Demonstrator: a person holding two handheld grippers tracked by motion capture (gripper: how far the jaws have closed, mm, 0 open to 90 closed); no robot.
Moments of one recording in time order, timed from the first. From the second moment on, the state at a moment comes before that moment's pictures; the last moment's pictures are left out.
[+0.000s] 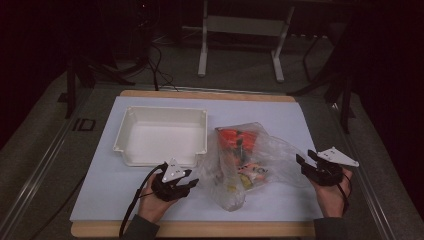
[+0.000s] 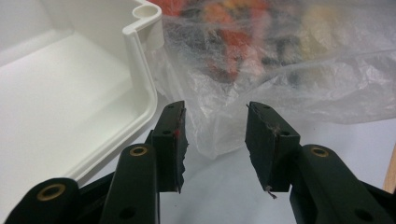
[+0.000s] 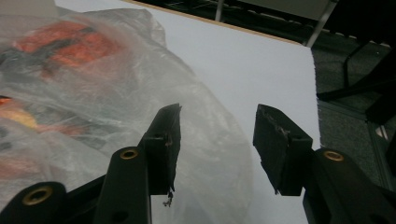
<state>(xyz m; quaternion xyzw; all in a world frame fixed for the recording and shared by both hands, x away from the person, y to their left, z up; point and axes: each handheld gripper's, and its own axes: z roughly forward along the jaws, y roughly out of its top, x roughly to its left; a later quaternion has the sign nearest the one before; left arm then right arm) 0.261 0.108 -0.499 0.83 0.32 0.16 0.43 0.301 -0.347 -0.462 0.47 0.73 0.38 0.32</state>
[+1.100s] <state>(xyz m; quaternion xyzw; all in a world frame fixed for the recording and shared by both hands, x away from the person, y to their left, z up) 0.265 0.100 -0.481 0.83 0.31 0.17 0.43 0.293 -0.299 -0.475 0.39 0.79 0.38 0.28</state>
